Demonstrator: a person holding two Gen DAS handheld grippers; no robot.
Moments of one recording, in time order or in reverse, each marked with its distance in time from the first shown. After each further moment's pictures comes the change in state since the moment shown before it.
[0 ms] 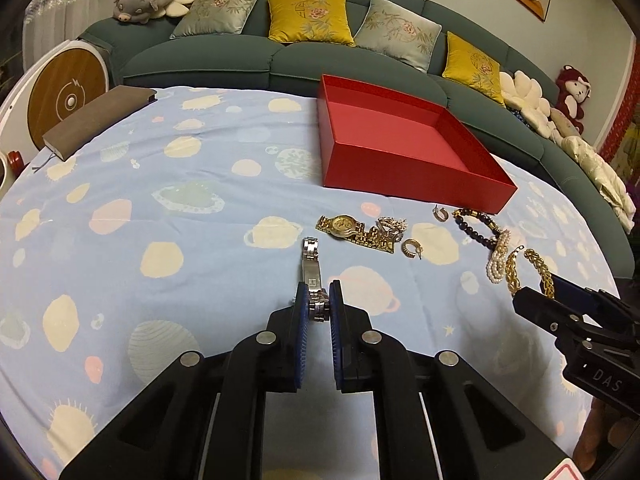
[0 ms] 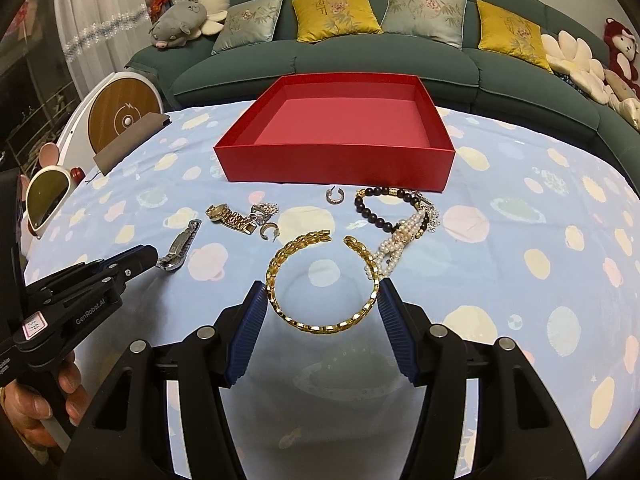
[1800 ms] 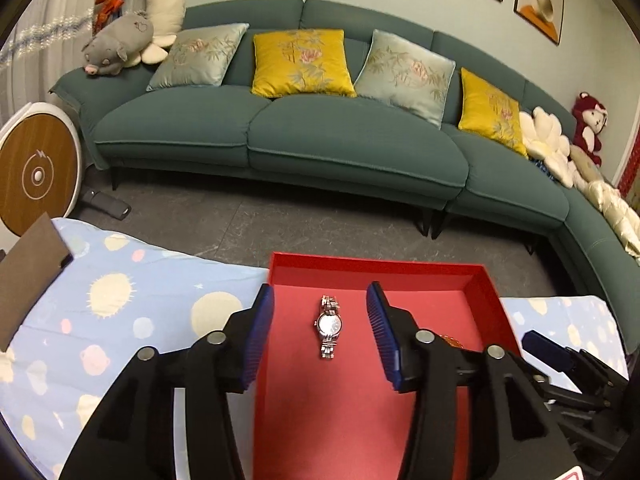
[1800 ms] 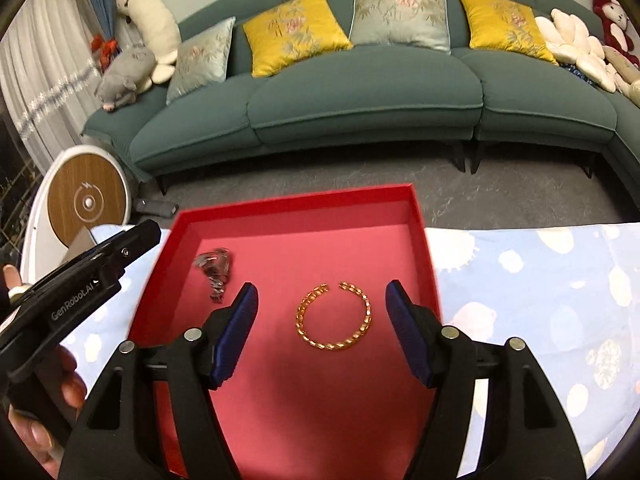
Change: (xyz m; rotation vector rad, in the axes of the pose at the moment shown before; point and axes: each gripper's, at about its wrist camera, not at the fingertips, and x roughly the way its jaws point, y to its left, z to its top) left arm 0.122 -0.048 0.236 0.016 -0.140 0.040; right arm 0.131 -0.083 0.200 0.155 -0.069 0.024
